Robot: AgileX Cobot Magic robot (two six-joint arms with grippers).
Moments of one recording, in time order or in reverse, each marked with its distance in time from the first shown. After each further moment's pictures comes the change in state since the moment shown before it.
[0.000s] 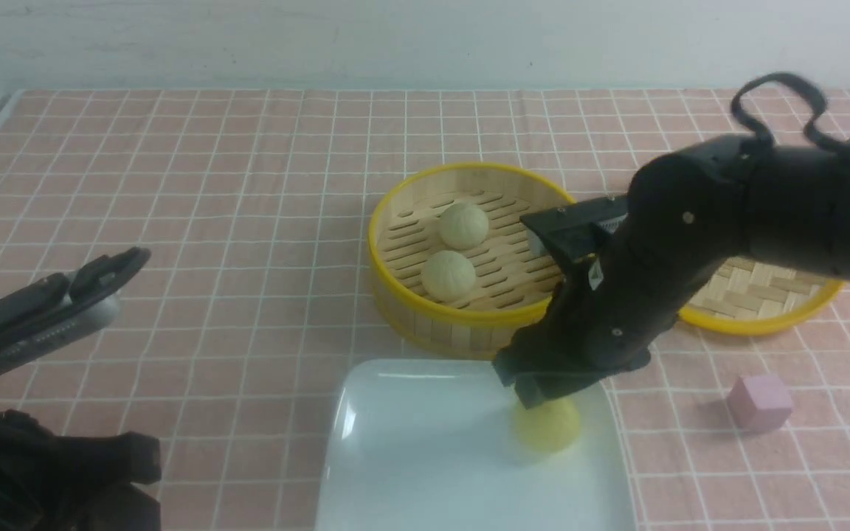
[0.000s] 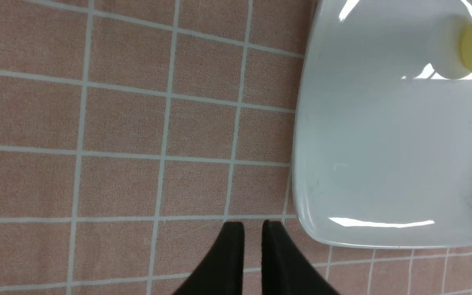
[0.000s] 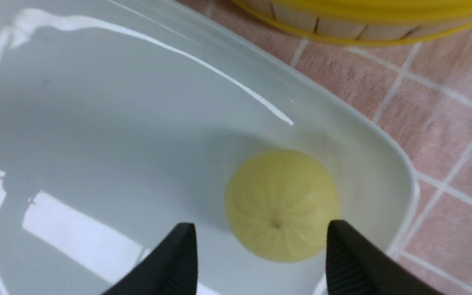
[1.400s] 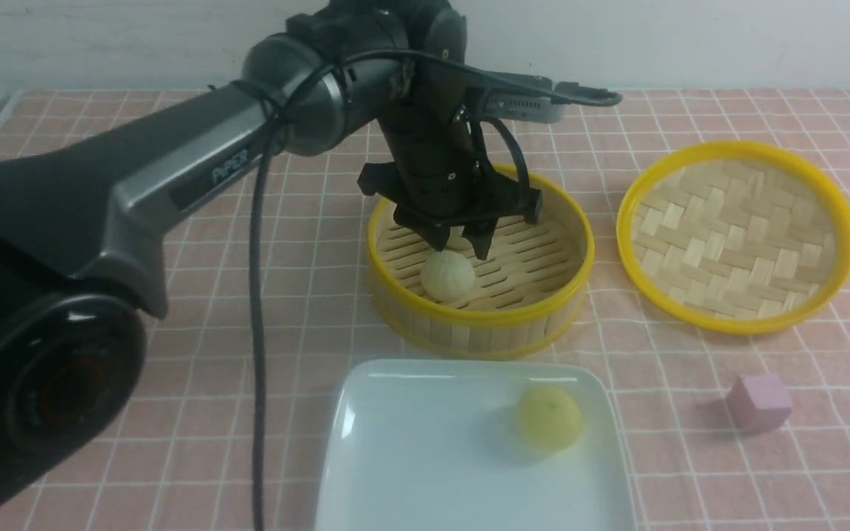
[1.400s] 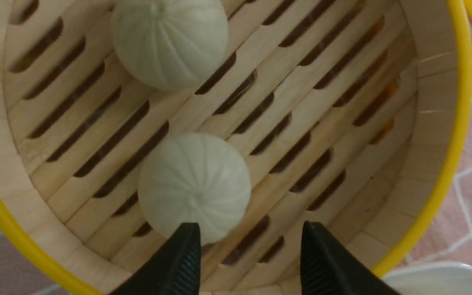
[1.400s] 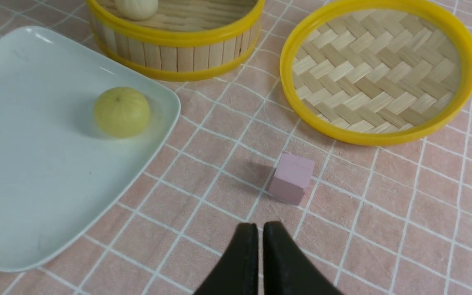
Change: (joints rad) right arm 0.000 -1.425 0.710 -0.387 0.041 0.028; left arm -0.493 1.244 -1.352 0.390 0.066 -0.077
